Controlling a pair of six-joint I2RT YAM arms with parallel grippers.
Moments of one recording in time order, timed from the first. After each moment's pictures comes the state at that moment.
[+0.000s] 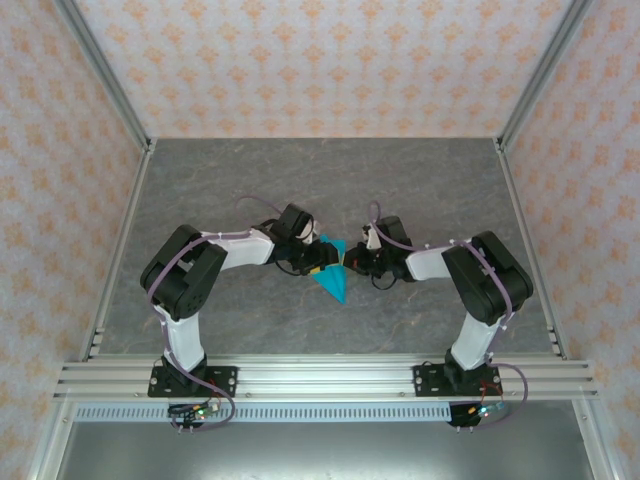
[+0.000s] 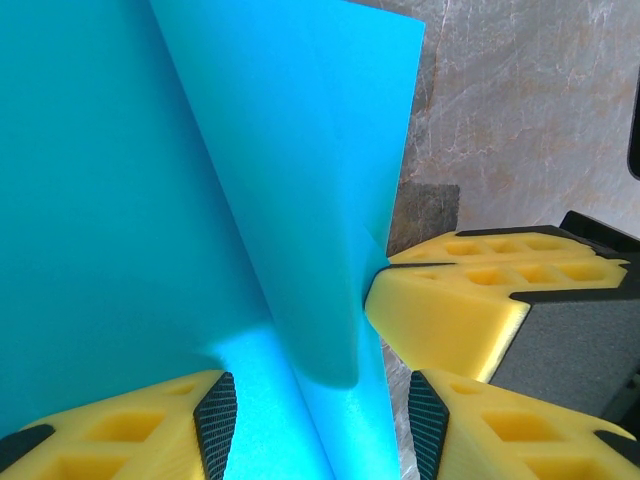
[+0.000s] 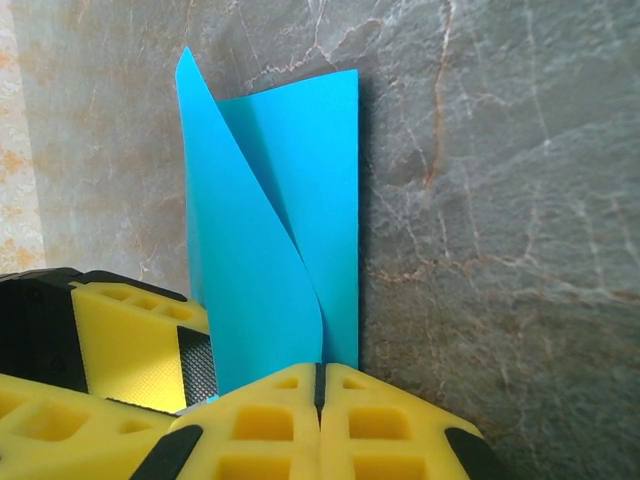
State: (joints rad) left arm -0.54 1.87 1.01 -0.14 0.52 -0.84; right arm 0.47 1.77 0.69 0.24 -0.55 0.79
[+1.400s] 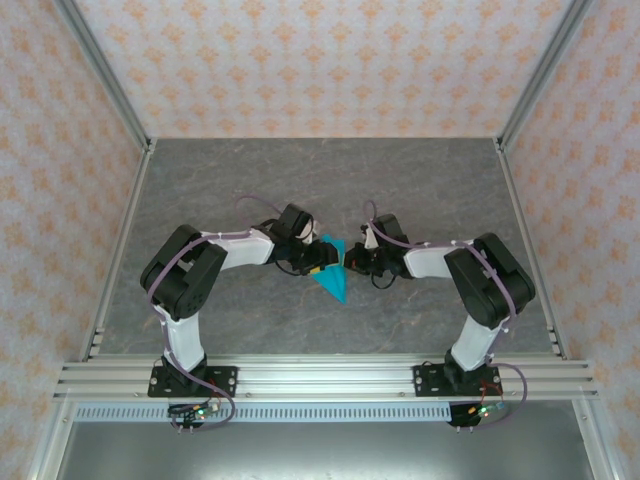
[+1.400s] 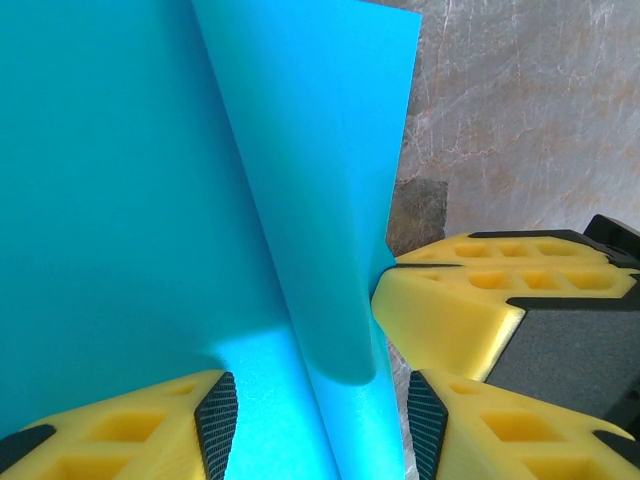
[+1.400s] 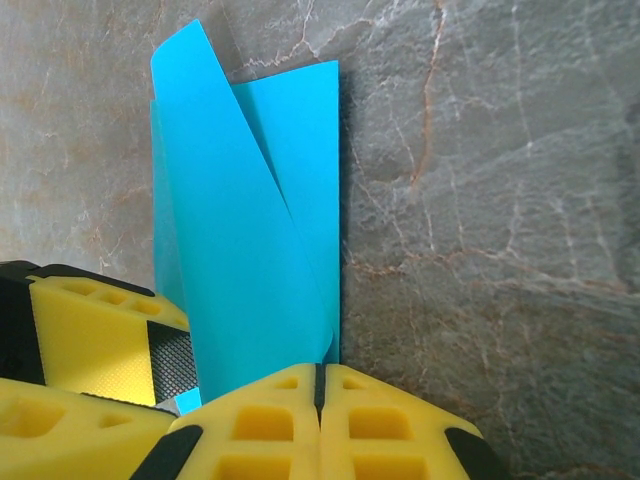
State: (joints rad) left arm -0.54 1.87 1.01 -0.14 0.52 -0.84; right arm 0.49 1.74 0.74 0.11 -0.48 0.72
